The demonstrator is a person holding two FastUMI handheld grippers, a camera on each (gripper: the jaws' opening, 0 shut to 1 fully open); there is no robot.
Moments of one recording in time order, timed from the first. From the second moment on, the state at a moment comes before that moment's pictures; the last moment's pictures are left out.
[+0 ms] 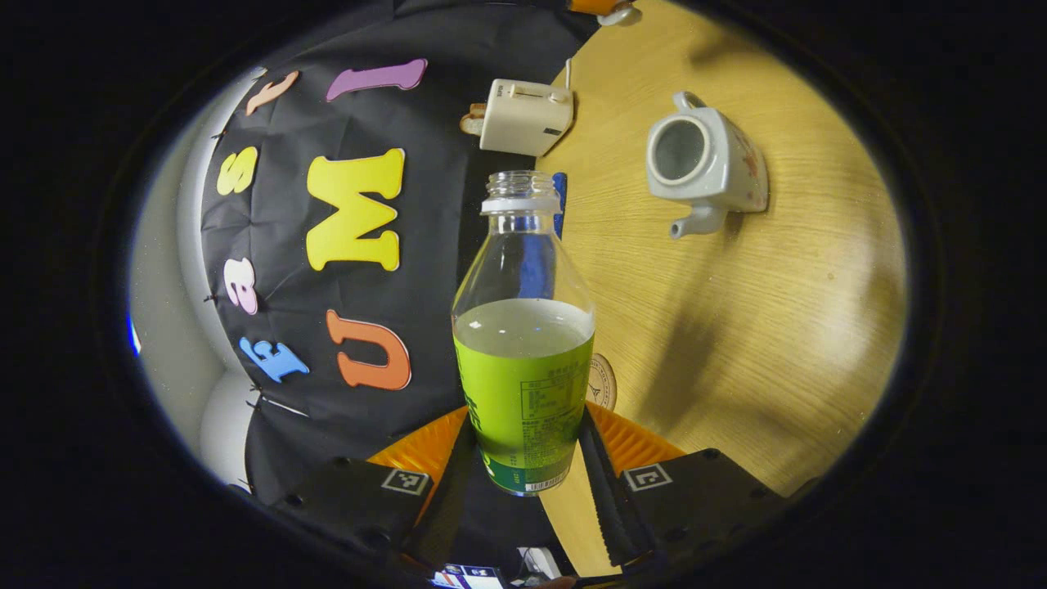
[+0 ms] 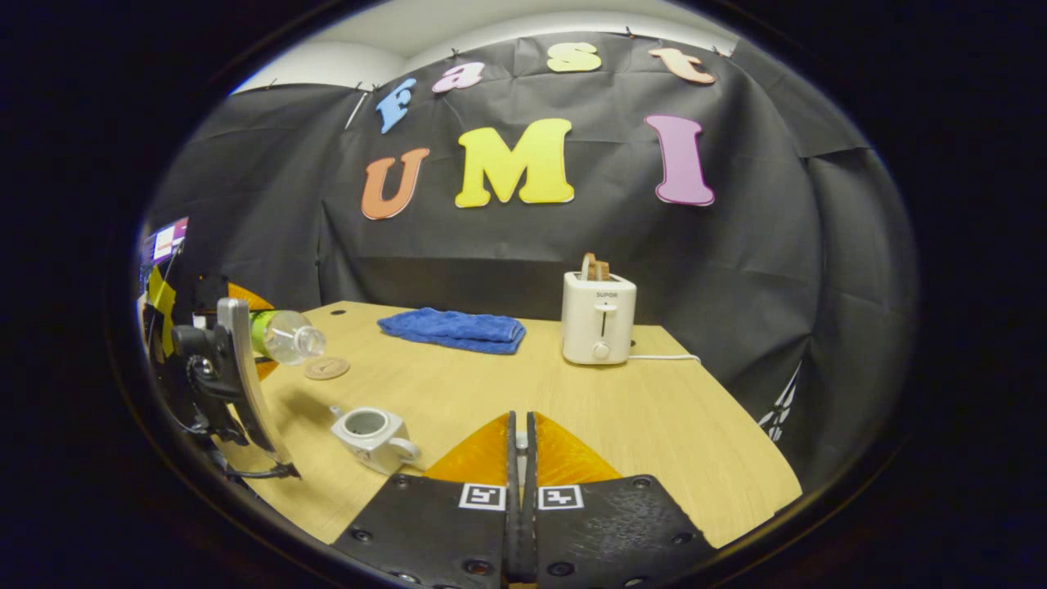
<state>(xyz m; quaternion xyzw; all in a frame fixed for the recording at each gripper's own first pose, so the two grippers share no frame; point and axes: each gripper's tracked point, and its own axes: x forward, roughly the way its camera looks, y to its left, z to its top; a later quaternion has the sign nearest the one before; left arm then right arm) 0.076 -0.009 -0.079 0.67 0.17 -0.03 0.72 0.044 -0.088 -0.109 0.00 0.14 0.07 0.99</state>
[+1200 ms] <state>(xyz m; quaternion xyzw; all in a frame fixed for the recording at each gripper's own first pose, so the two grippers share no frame) 0.091 -0.046 -0.044 0.83 0.10 -0.02 0.54 0.040 -0.104 -0.112 0.00 0.14 0.06 0.99</state>
